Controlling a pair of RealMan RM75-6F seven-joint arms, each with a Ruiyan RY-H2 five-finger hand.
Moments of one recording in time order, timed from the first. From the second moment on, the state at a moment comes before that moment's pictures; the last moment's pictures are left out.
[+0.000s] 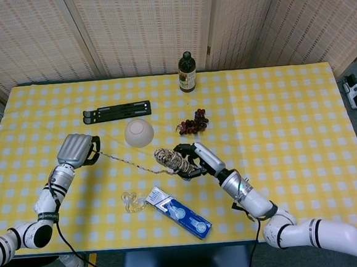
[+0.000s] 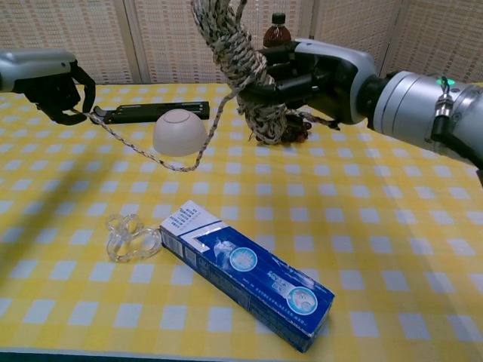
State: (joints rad) left arm -0.81 -1.28 -0.18 -1.44 1.01 0.87 0.25; right arm 0.73 -1.54 0.35 -1.60 -1.34 0.80 0.70
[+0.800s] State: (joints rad) left arm -0.84 -1.20 -0.29 -1.83 1.26 1.05 0.20; right arm 0.89 -1.62 0.31 -1.61 -0.99 0.69 0.30
